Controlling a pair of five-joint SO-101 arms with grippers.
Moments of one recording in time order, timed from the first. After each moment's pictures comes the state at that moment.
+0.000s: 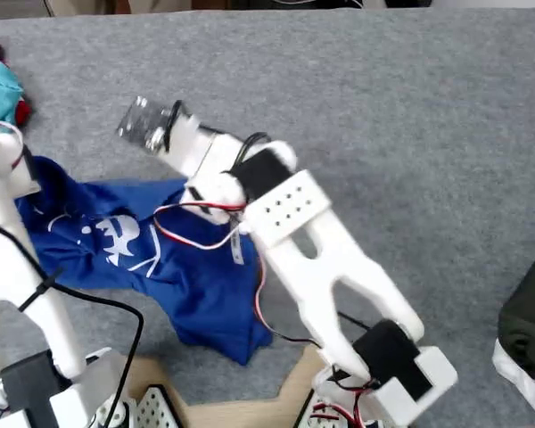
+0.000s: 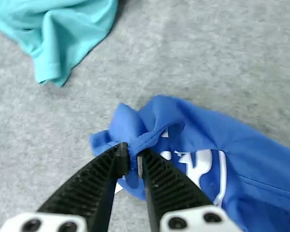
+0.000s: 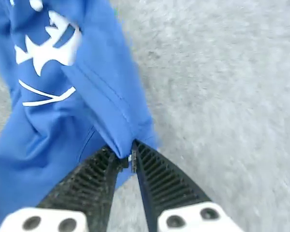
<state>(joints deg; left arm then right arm) -27.3 -18.3 -2.2 85.5 -14.3 -40.0 -6.5 -1.6 74.9 18.0</state>
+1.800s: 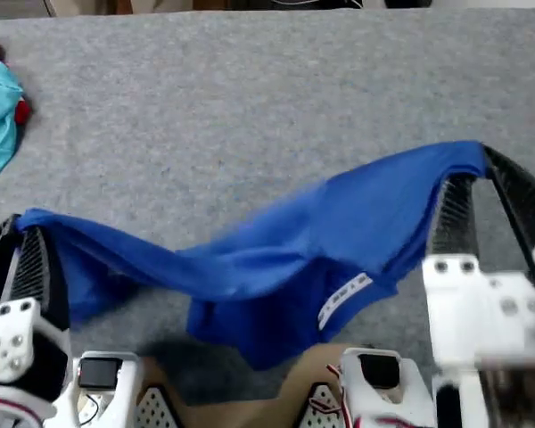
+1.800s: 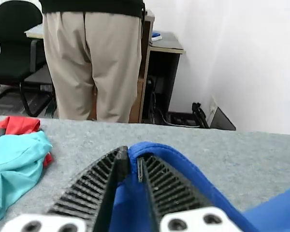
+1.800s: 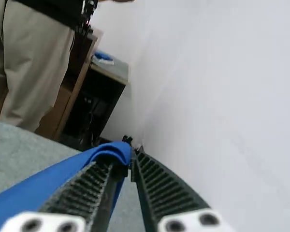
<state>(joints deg) -2.8 -65.1 -16.8 96.6 -4.2 1.1 -40.7 -52.3 100.4 16.0</state>
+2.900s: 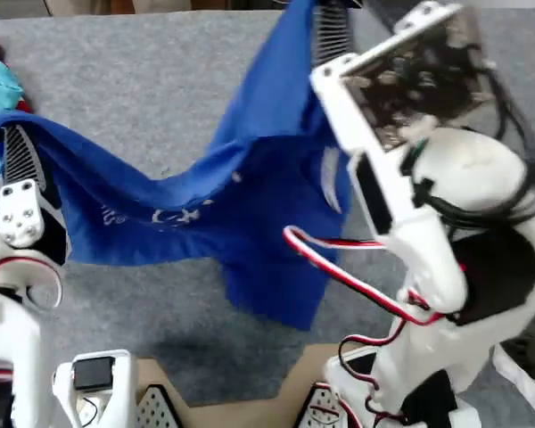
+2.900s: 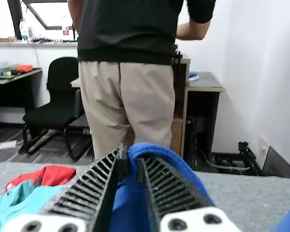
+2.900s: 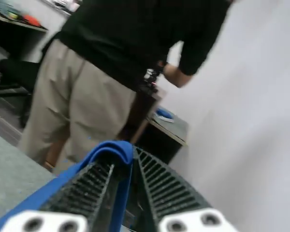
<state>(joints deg) -11.9 -67.9 15.4 57.6 -10.2 -21.9 -20.7 -42.8 66.9 20.0</state>
